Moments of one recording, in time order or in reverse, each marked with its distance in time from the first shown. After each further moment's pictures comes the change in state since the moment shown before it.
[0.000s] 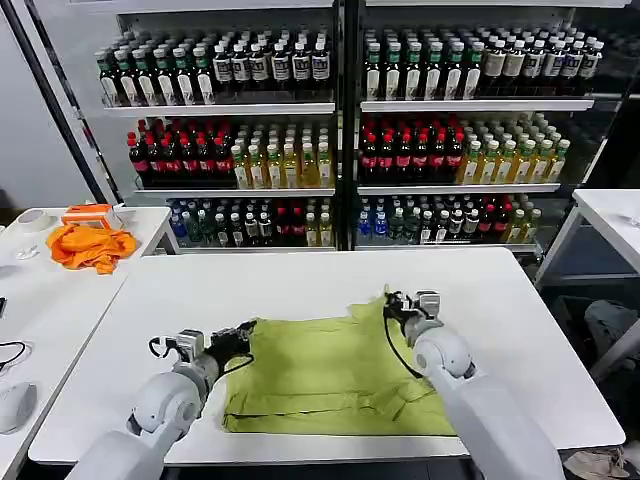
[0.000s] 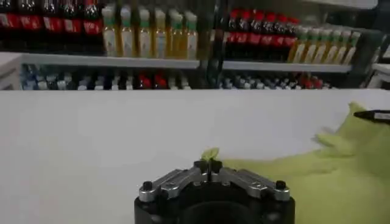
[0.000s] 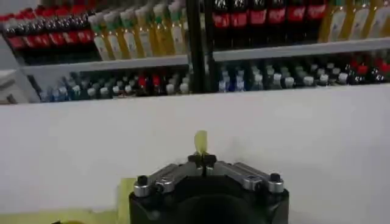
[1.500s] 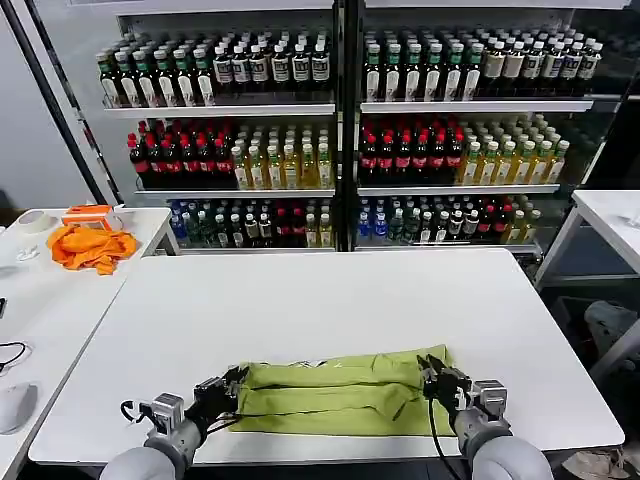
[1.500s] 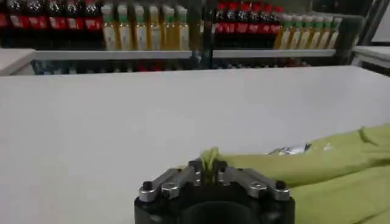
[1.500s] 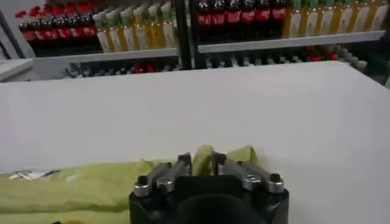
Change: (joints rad) left arm 0.409 0.006 -0.141 -0.255 0.180 -0.053 -0.012; right arm -0.645 -0.055 0.299 0.498 -0.113 -0.021 0.010
